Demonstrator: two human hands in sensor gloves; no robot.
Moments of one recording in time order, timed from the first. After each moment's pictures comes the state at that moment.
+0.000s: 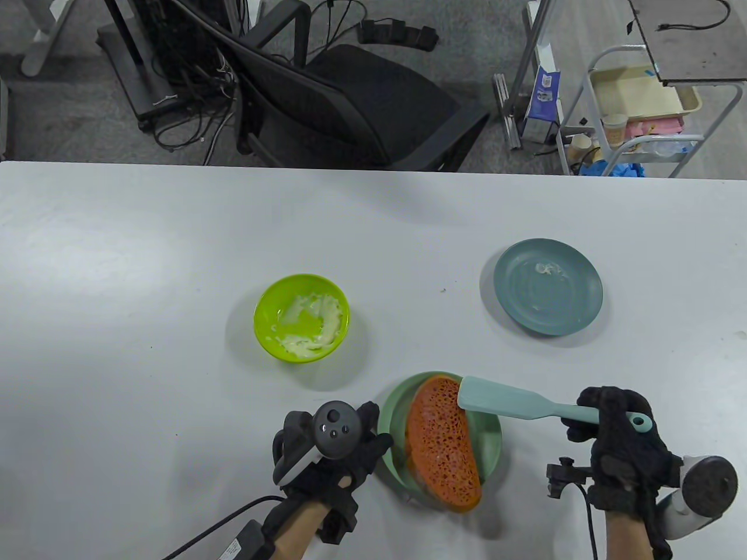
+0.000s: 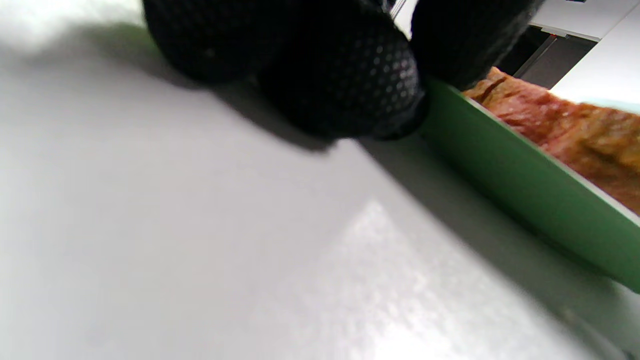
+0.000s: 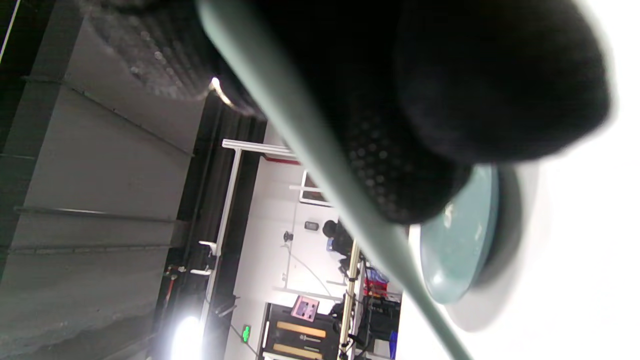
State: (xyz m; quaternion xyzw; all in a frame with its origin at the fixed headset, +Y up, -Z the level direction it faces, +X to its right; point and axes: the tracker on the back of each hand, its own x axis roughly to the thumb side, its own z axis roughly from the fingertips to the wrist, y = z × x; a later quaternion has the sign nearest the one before) left_hand -0.093 -0.747 -0.136 -0.17 -0.10 0.24 0.95; right_hand 0.323 -0.707 -0.105 -0.13 -0.21 0.71 0.66
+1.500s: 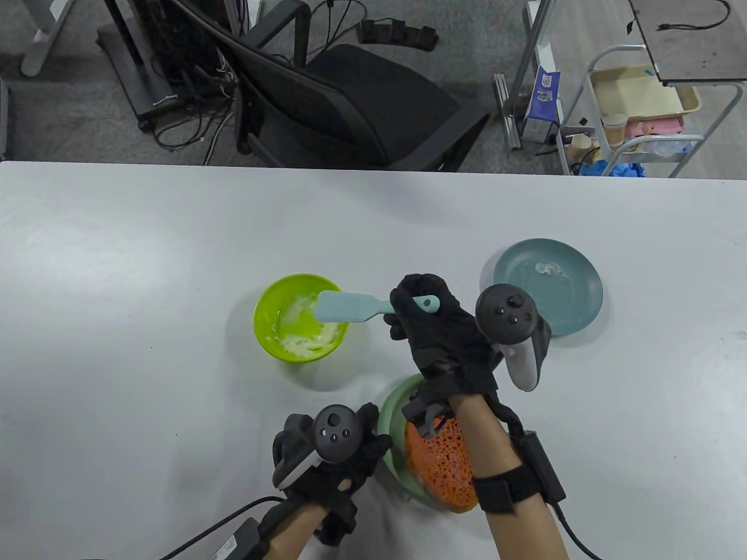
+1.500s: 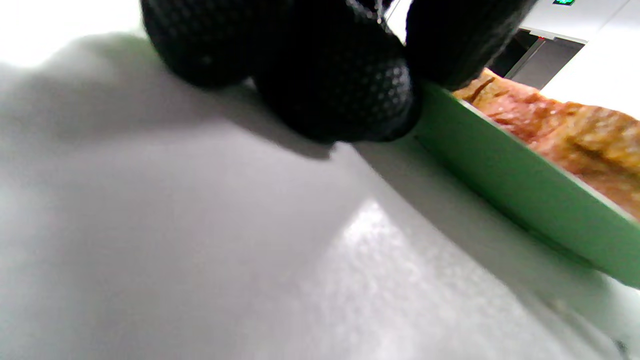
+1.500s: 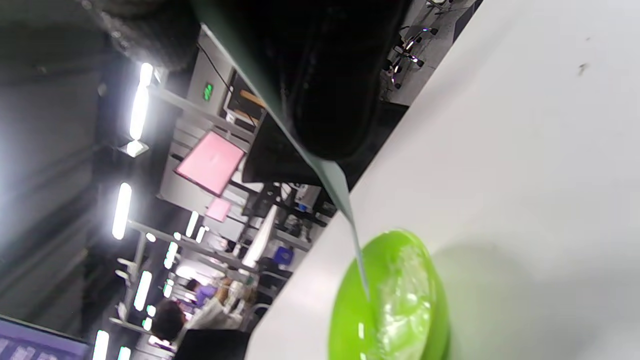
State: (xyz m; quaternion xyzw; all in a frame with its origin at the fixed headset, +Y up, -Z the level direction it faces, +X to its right) left_hand -0.093 -0.747 -0.134 -0.16 -0.11 0.24 0.95; right_hand 0.095 -0.624 -0.241 0.05 0.10 0.85 0.52
